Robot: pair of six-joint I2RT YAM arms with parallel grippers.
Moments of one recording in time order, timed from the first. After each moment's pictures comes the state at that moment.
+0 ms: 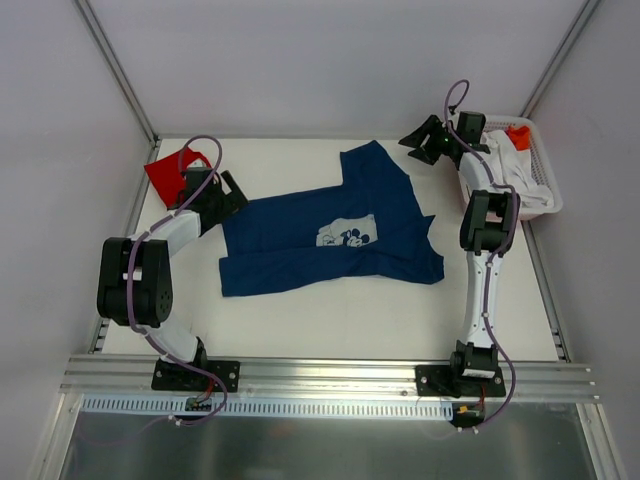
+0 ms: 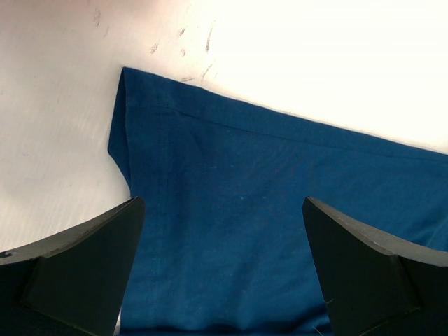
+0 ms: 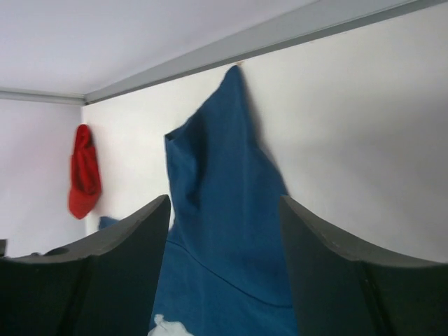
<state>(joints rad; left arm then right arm) -0.05 1.64 0.96 -0.05 -0.01 -0.61 -0.06 2.60 2.31 -0.31 -0.68 0.61</state>
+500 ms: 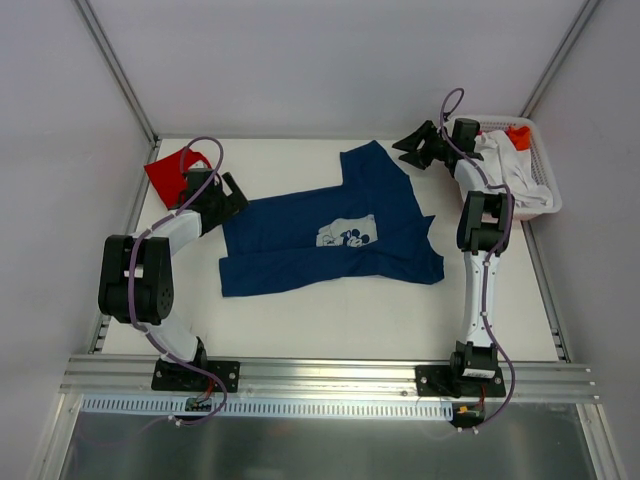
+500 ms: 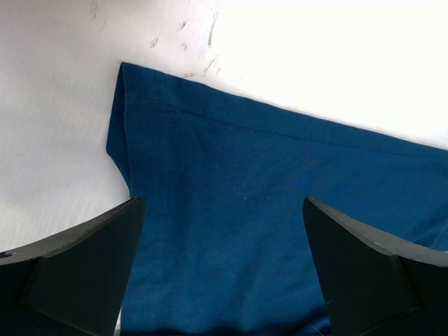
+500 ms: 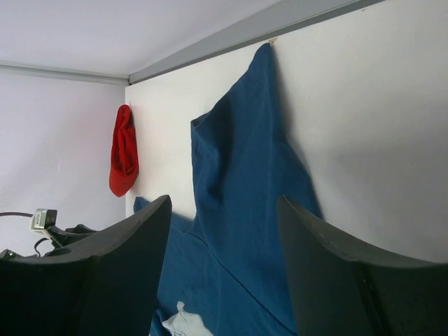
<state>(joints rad) -0.05 1.66 0.96 -0.05 0.00 -0.61 -0.06 2.68 2.28 -0.13 -0.84 0.76</state>
